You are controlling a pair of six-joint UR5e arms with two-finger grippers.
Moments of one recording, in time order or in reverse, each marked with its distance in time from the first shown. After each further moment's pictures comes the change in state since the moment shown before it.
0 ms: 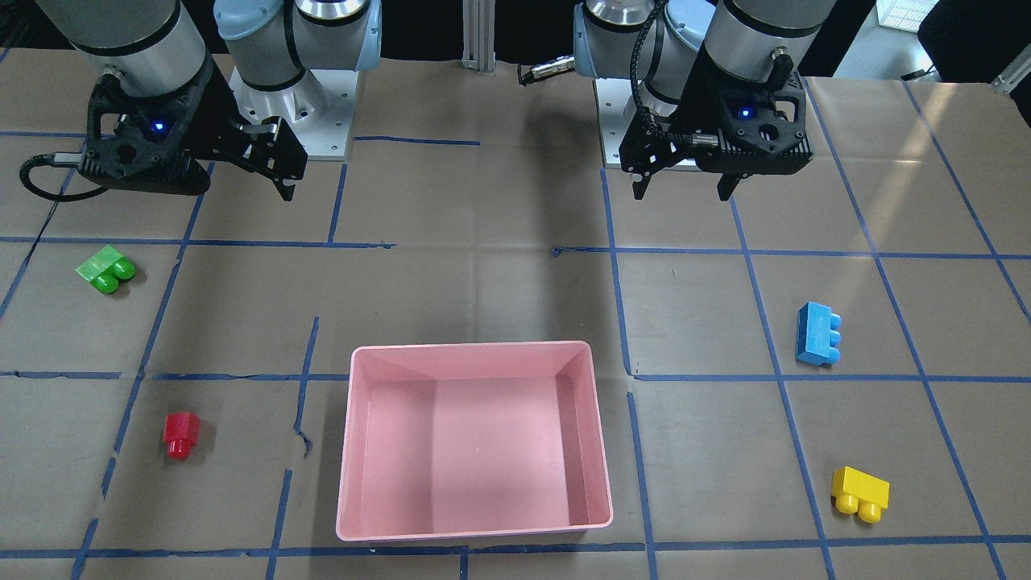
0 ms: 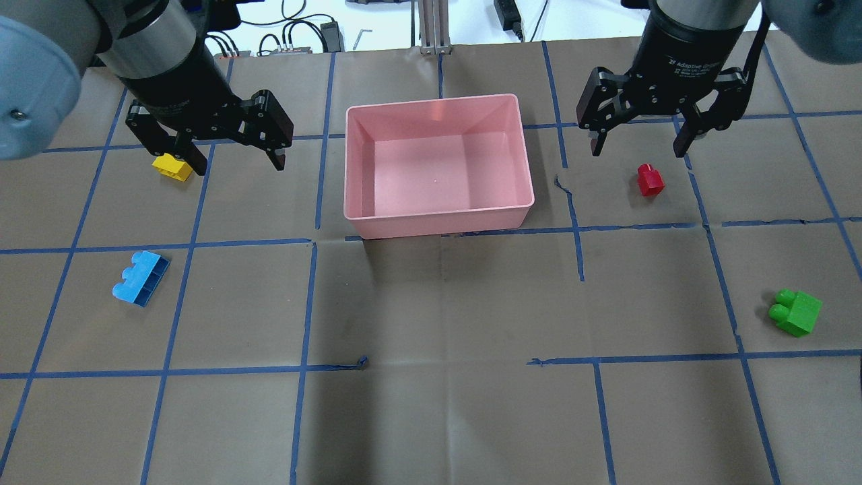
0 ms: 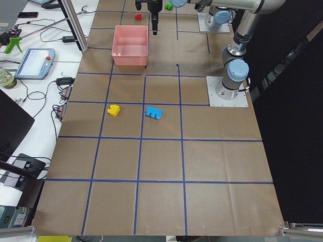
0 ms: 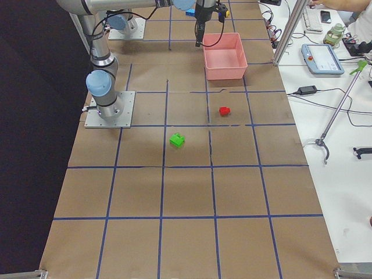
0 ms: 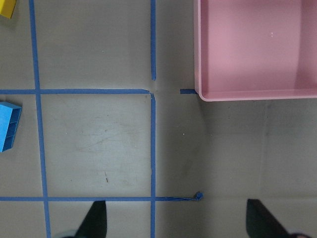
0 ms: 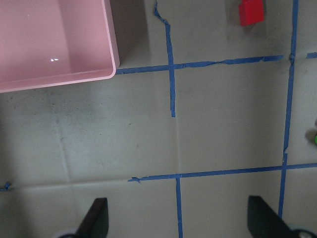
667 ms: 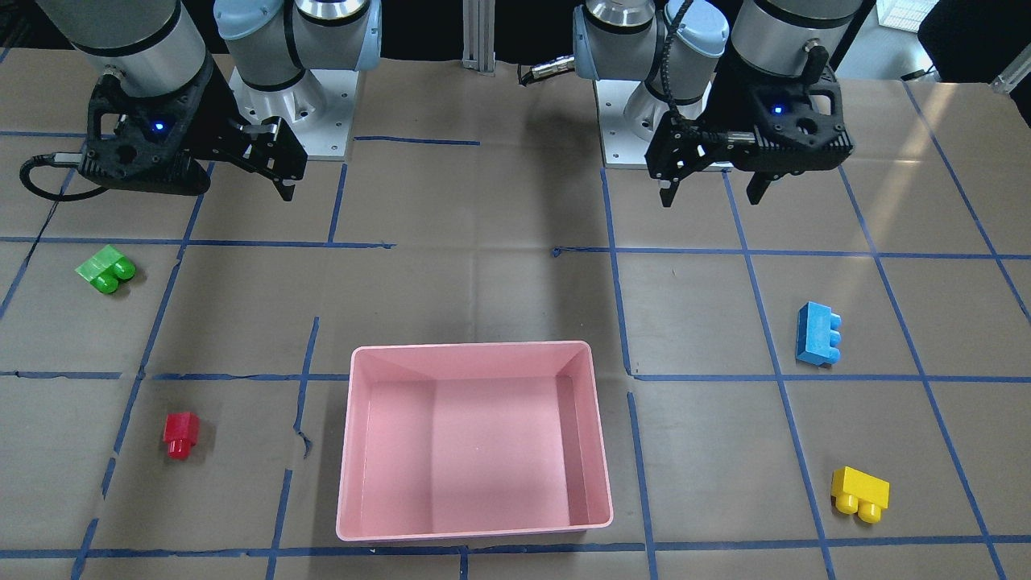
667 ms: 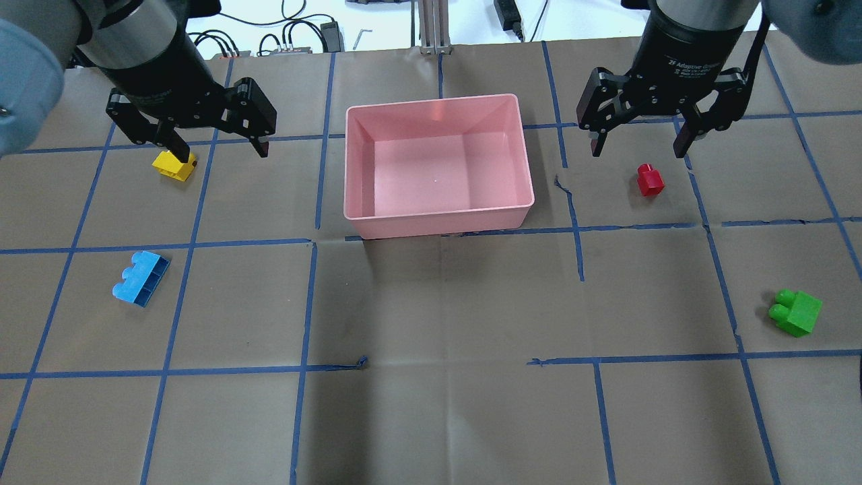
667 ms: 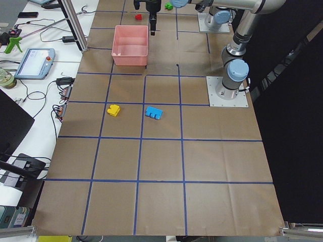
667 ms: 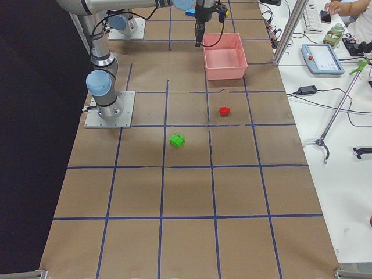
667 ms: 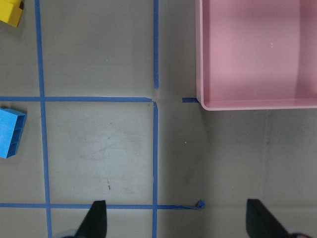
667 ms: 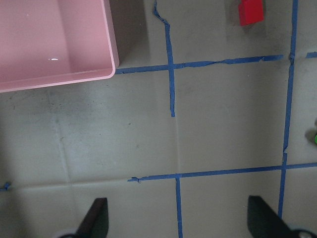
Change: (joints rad) left arm 0.049 0.014 0.000 0.040 0.056 0.015; right arm 0.000 0.000 0.001 0.000 -0.001 0.001
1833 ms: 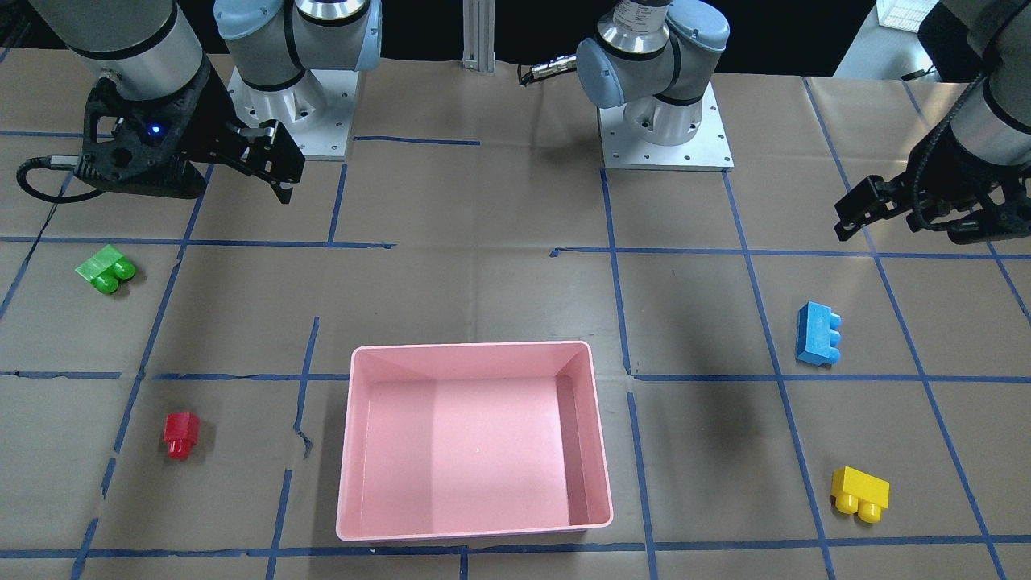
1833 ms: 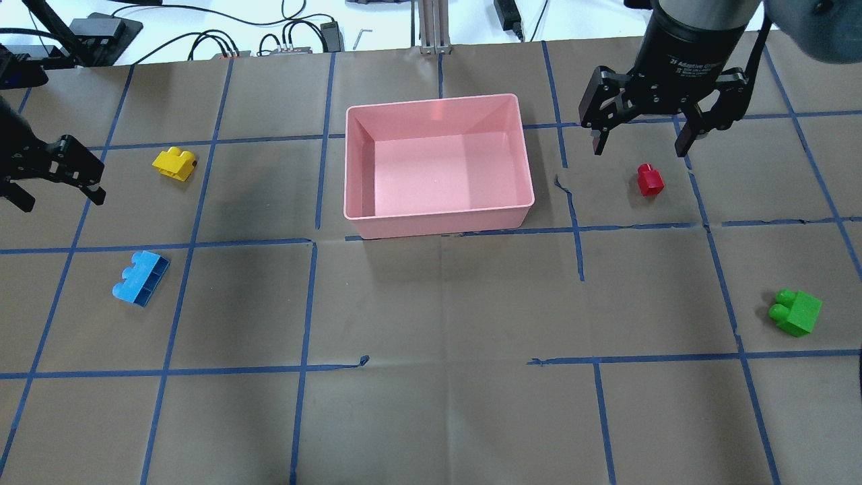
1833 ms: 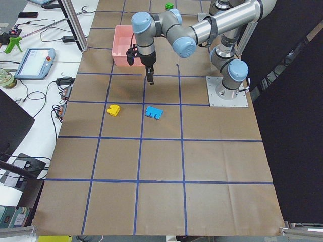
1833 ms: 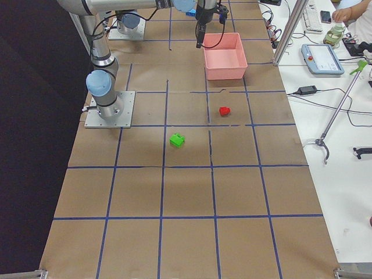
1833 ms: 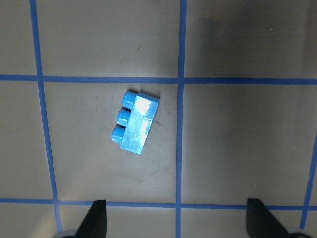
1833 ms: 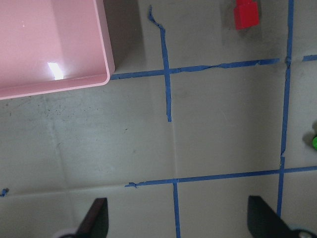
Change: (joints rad) left arm 0.475 -0.124 -0.149 0.145 0.041 0.587; right arm -0.022 0.010 0.000 -0.023 -0.003 -0.019
